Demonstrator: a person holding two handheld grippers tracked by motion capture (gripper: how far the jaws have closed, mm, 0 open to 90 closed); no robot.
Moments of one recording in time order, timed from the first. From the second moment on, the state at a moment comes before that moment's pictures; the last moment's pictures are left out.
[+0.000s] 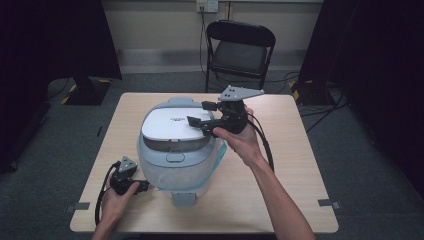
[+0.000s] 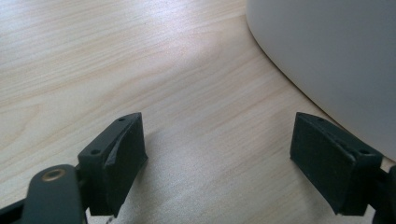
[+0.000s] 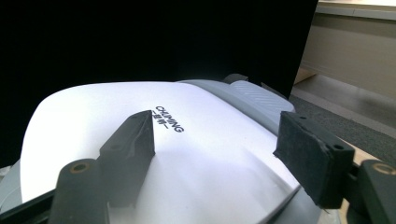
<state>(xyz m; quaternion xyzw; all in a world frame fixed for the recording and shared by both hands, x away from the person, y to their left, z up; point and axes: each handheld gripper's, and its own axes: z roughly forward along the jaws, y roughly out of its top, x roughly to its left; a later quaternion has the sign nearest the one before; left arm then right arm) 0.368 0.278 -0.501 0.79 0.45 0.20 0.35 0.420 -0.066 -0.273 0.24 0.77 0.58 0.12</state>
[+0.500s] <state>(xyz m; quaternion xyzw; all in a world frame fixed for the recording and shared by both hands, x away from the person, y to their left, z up) 0.368 0.278 -0.501 0.79 0.45 0.20 0.35 0.399 -0.041 -0.280 0.21 0.80 0.55 0.12</state>
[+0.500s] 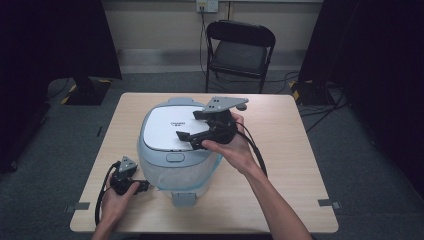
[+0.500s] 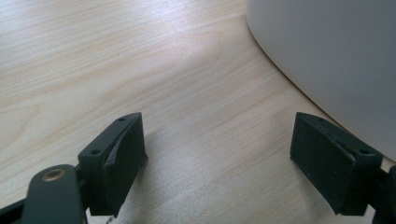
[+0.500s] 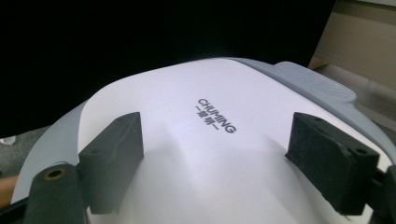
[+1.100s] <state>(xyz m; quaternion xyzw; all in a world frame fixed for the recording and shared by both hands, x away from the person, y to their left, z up) 0.368 0.277 -0.502 0.79 0.45 0.20 0.35 0.378 -0.034 -0.282 0.20 0.81 0.54 0.13</state>
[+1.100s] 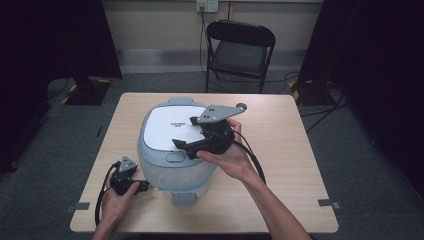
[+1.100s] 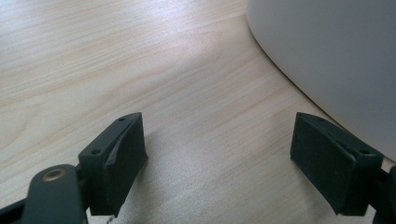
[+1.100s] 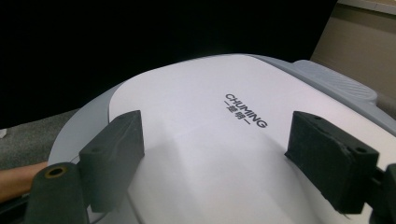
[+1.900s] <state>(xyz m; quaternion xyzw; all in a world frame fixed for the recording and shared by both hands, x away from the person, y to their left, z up) 0.368 0.277 -0.501 0.79 0.45 0.20 0.35 0.382 -0.042 -0.283 0.21 0.80 0.55 0.13</state>
